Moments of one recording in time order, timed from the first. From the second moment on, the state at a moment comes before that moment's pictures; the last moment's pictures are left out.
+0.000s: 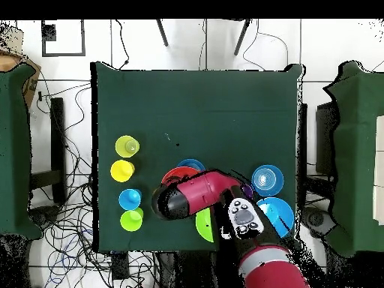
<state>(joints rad) -0.35 -0.68 0.26 1.91 -0.61 0.36 1.77</state>
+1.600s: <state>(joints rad) -0.32 -0.66 0.24 1.90 -0.61 0.36 1.77</state>
